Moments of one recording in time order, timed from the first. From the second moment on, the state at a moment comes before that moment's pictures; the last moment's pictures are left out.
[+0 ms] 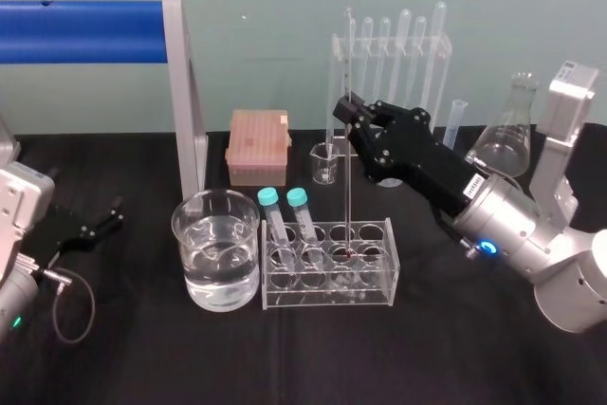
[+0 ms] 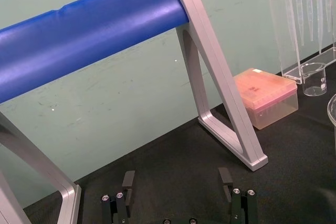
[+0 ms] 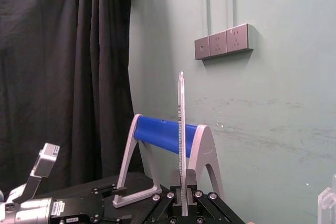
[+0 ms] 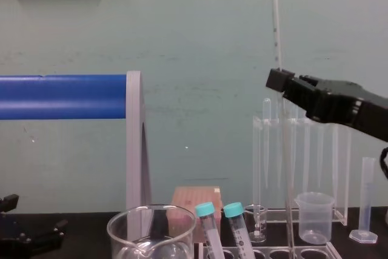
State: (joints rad) left arm -0.20 0.60 0.45 -1.41 -0.25 -0.12 0.03; right arm 0.26 0.44 -0.36 -1.55 0.63 -0.21 0.59
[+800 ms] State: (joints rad) left arm -0.20 0.60 0.45 -1.41 -0.25 -0.12 0.03; right arm 0.32 0.39 -0.42 -1.40 0.56 -0.22 0.63
